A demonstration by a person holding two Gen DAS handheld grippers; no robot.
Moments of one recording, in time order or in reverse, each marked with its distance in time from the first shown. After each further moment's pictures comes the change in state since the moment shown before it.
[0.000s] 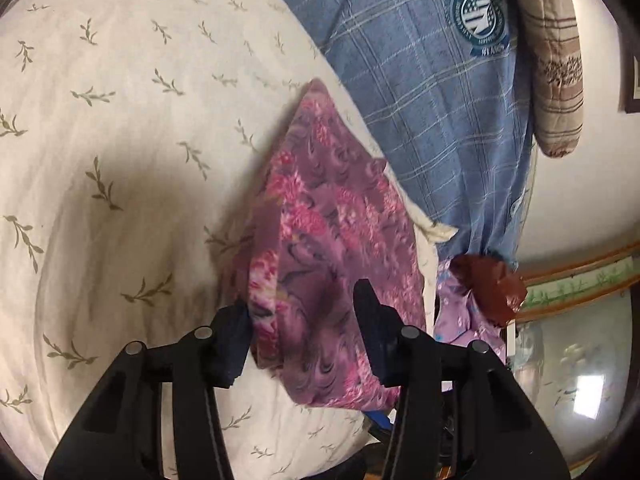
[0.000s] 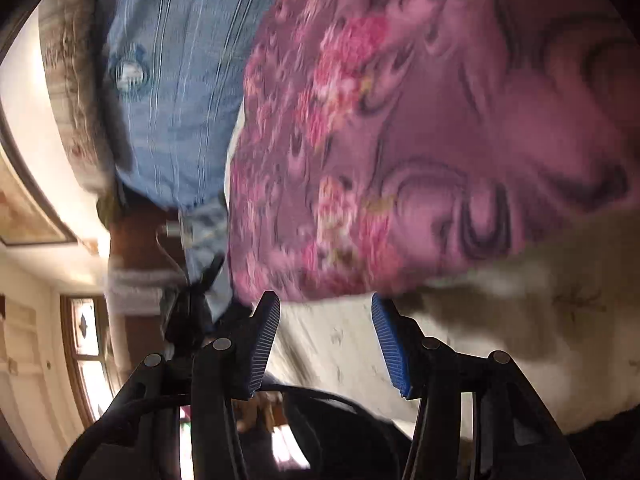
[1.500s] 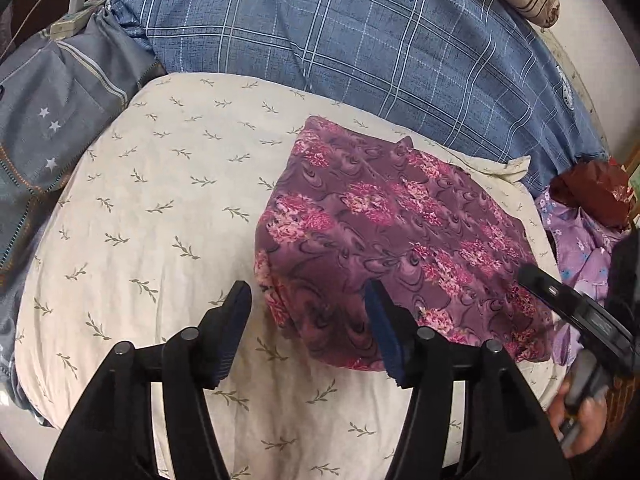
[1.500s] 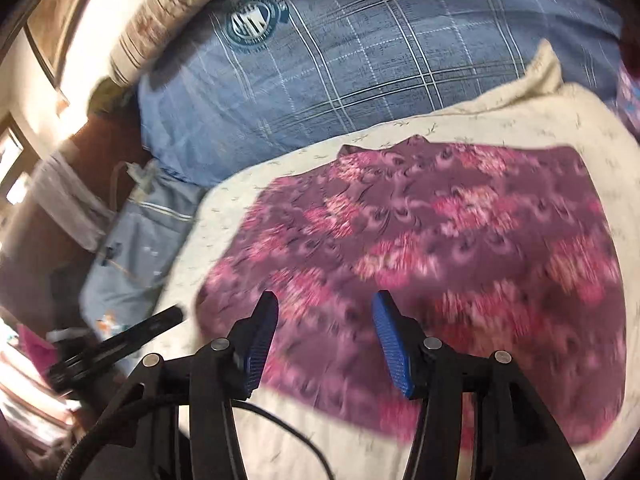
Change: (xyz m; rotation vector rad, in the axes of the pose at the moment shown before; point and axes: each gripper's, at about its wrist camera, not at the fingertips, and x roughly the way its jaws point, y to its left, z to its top) left arm -0.023 -0.071 -0.044 0.476 -0.160 0.493; right arm 0.006 0.160 -0.019 -0.701 -0.213 -0.361
